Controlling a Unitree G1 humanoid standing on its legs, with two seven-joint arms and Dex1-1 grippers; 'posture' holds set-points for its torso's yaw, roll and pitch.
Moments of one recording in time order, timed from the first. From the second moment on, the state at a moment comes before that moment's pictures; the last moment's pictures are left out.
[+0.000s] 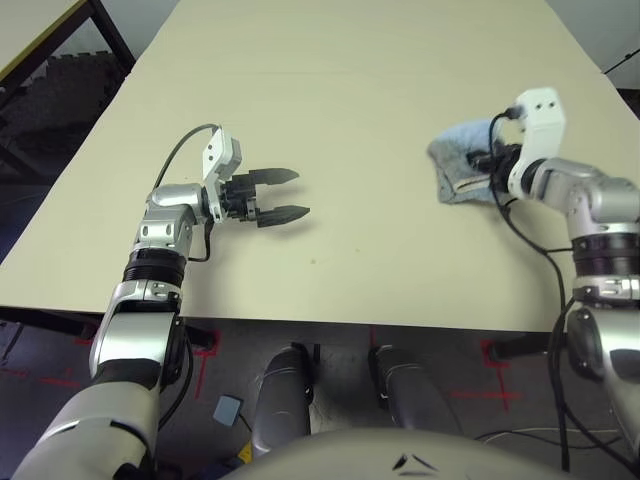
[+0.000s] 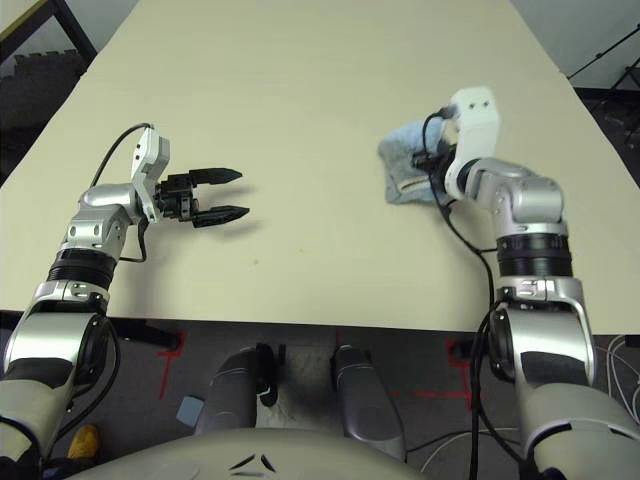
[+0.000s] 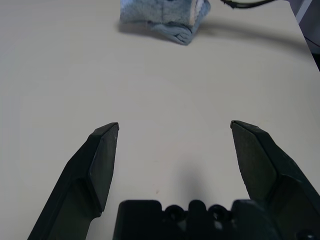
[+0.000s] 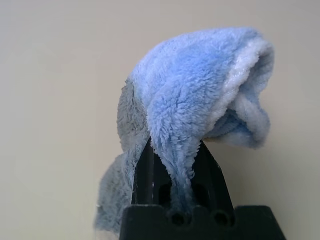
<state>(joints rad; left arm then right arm) -0.73 0.50 0.02 0.75 -0.29 -0.01 -1.42 -0.81 -0.59 -0.18 0.42 0.31 0.80 0.47</state>
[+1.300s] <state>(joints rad) -0.80 0.50 0.02 0.84 -0.27 -0.05 -1.42 -0.76 -0.77 -0.14 0.72 0.17 0.61 0.59</state>
